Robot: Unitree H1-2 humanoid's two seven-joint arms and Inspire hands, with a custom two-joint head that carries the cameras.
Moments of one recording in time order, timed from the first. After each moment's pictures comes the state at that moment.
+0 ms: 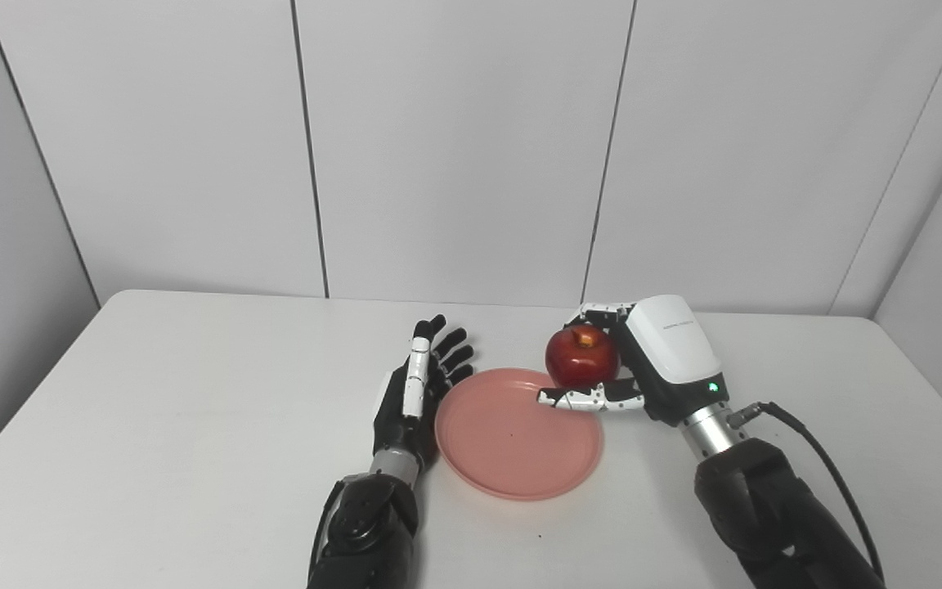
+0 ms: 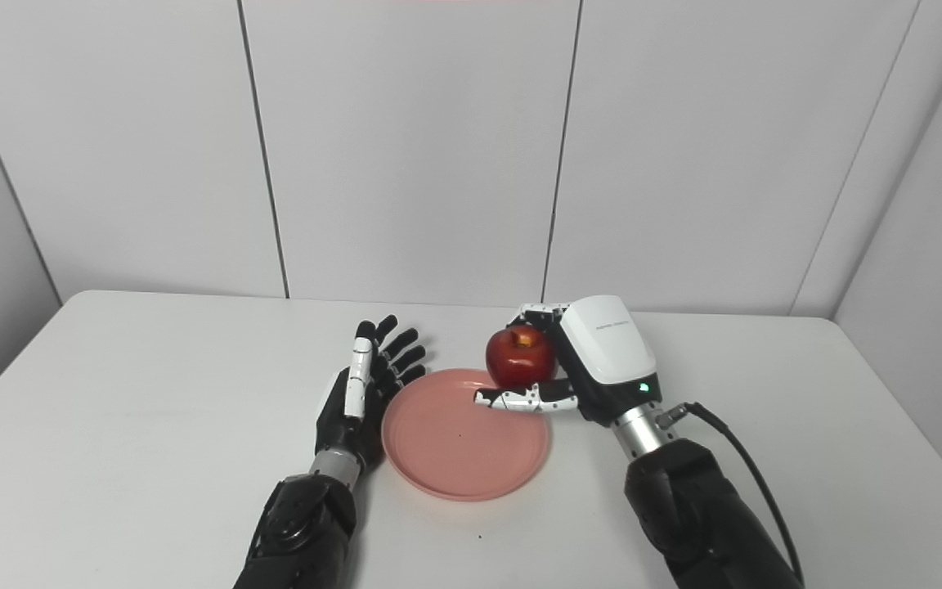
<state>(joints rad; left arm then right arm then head) -0.50 -0.19 0.07 0.68 -0.20 -0.13 -0.06 -0.47 -0.34 0.30 0.16 -0.83 -0.18 -0.17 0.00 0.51</state>
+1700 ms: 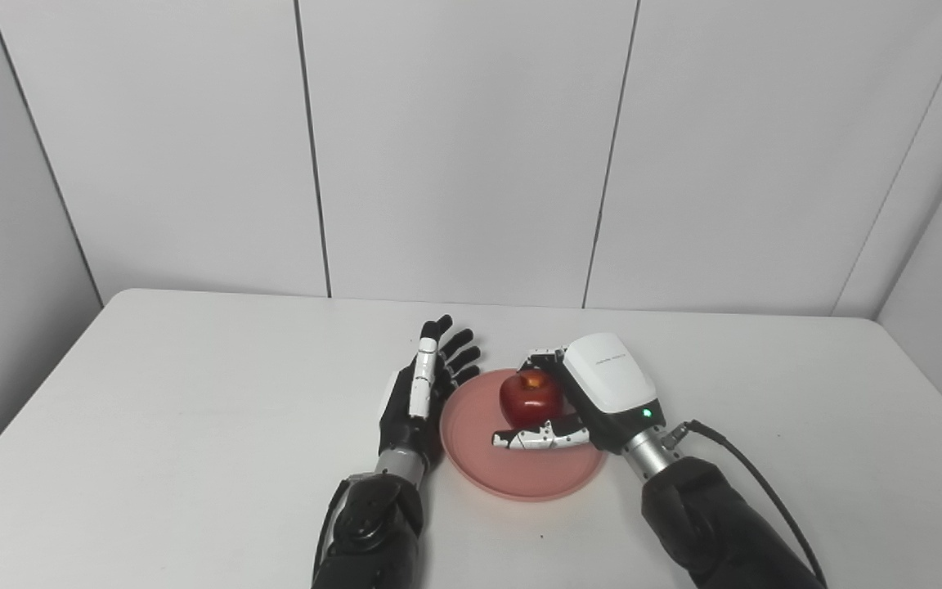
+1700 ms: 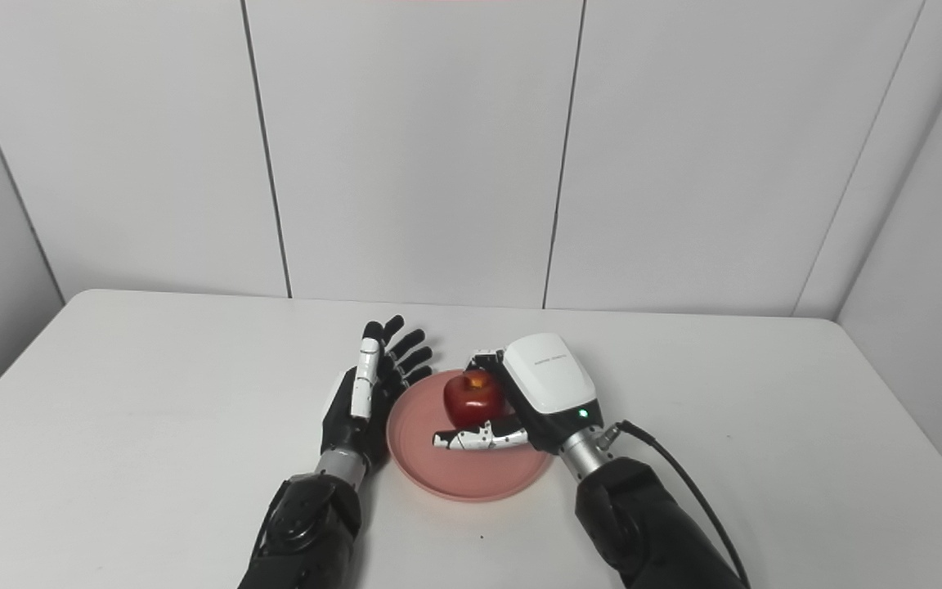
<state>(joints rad) -0.51 -0.19 0.08 0.69 -0.19 -0.14 -0.06 -0.51 -0.28 0.42 0.38 -0.91 -0.19 -0.22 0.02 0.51</state>
